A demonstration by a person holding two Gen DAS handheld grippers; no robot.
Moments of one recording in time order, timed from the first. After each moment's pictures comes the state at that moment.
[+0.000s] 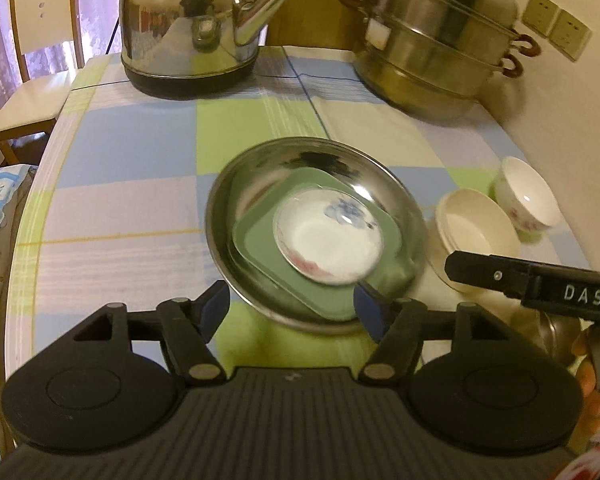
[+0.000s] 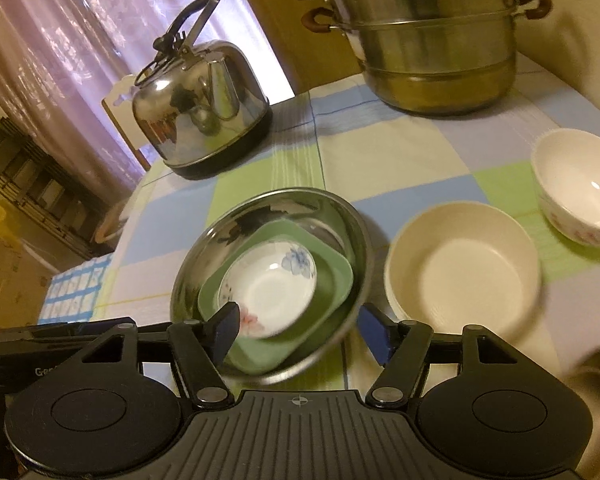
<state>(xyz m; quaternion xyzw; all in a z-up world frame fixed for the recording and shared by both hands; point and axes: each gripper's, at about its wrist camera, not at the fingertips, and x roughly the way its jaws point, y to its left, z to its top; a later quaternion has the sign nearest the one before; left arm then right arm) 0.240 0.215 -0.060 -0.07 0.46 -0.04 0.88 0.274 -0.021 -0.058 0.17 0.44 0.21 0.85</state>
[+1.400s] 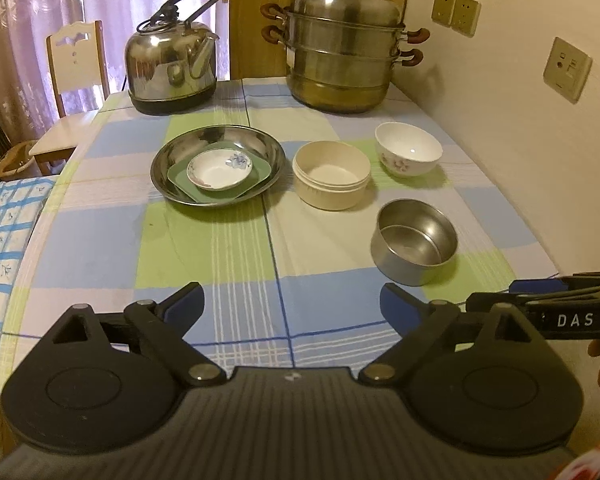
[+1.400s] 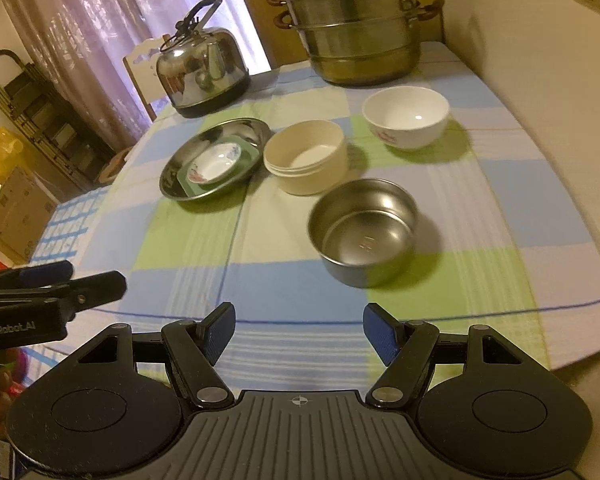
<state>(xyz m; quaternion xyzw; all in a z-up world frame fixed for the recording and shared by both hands) 0.029 0.027 -0.002 -0.04 0.40 0.01 0.92 0.086 -0.202 -0.021 0.09 0.46 0.22 0.86</state>
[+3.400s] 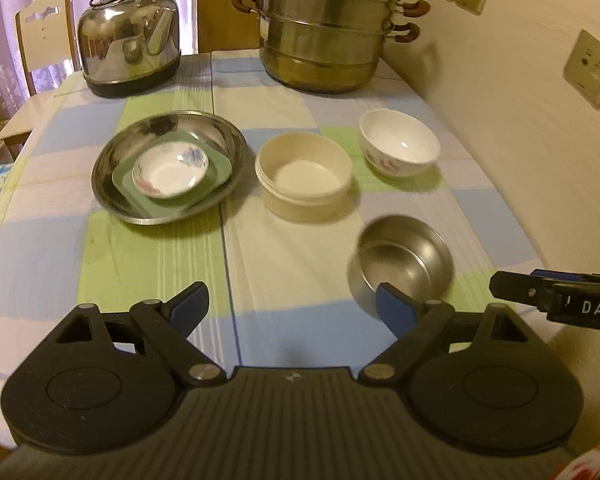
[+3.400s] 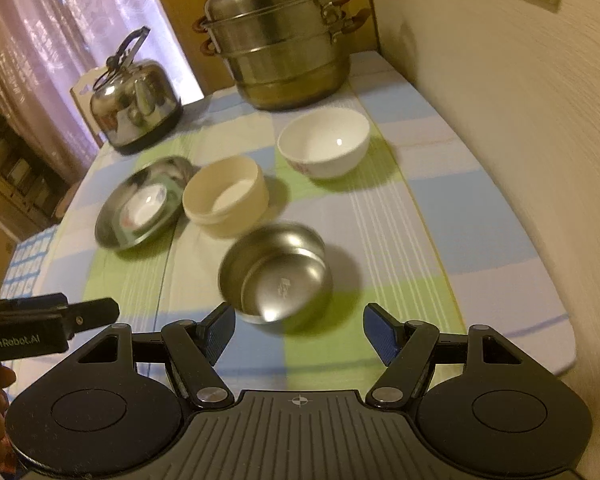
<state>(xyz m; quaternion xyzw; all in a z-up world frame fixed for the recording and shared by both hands) 0.129 0.012 -0.025 -0.05 0.44 -0.01 0.89 0.148 -0.239 -0.021 0.11 0.45 0.15 0.87</state>
